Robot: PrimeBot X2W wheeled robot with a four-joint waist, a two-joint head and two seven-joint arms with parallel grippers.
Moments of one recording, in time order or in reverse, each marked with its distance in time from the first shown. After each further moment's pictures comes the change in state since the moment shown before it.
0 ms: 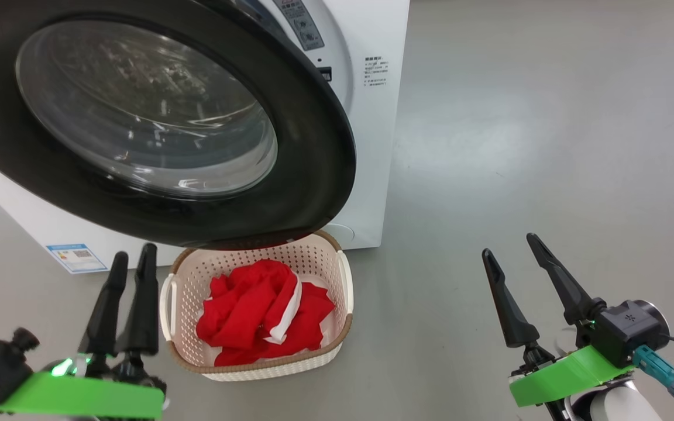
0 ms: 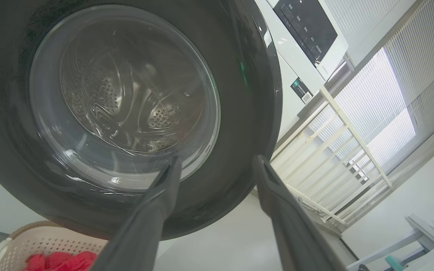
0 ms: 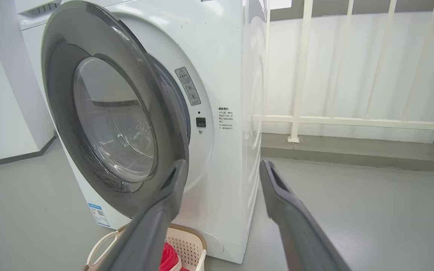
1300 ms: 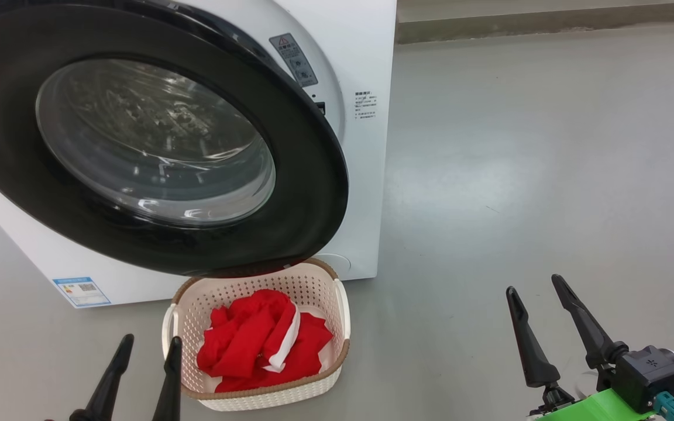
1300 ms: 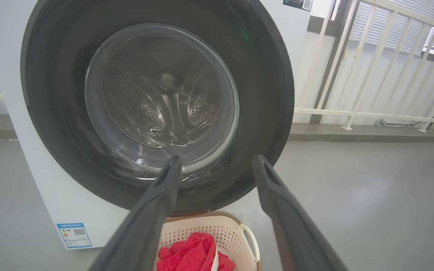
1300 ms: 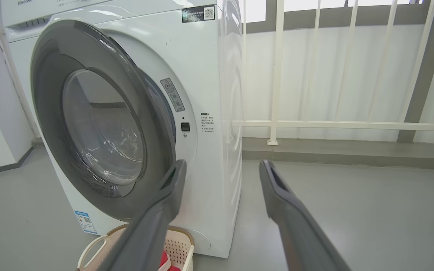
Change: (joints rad) left arm 0.224 -0.074 0.090 0.063 0.735 -0.071 -0.079; right arm 0.159 0.040 -0.085 -0.075 -0.038 0.000 0.000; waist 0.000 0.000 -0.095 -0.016
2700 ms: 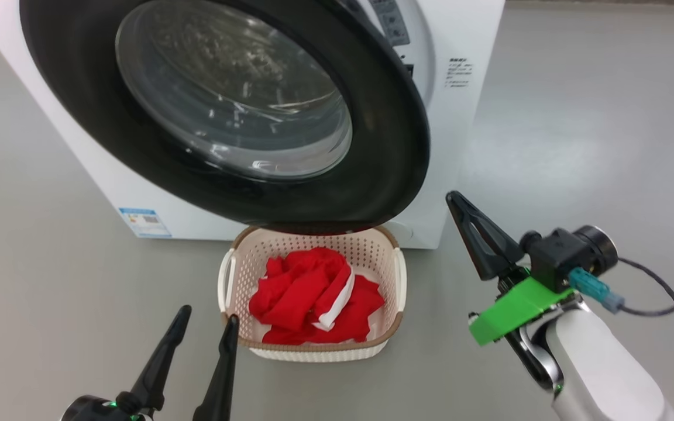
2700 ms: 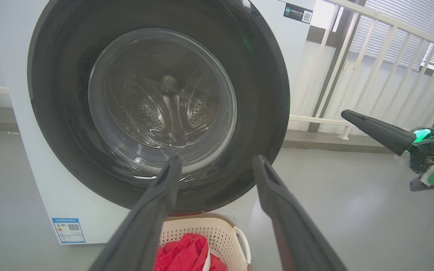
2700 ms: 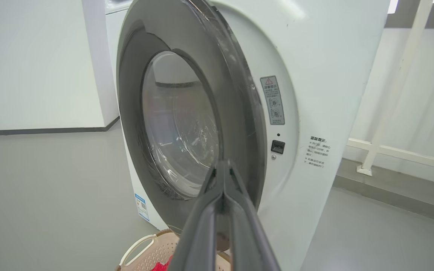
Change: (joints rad) left arm -0.052 0.000 -0.140 -0.088 -0.027 -0.001 0.000; right arm -0.443 -0.076 0.258 0.296 0.048 0.000 0.000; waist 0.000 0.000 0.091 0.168
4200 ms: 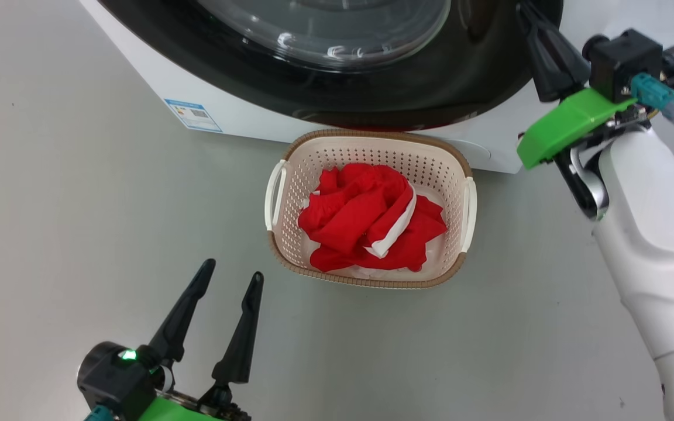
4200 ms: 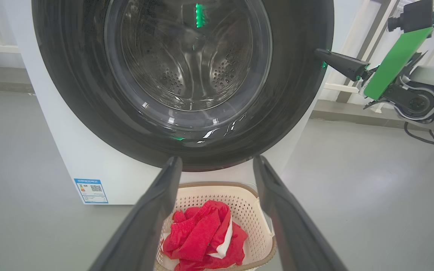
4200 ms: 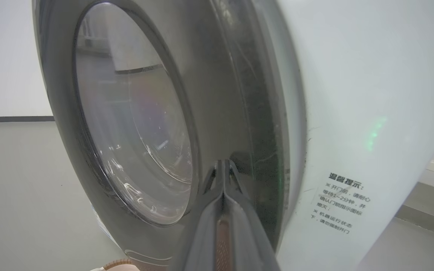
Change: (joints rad) left arm -0.156 0.012 -0.079 0.041 -0.023 0.000 0.000; right arm -0.544 -0.033 -0.072 0.387 -0.065 0.005 0.000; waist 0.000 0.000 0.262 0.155
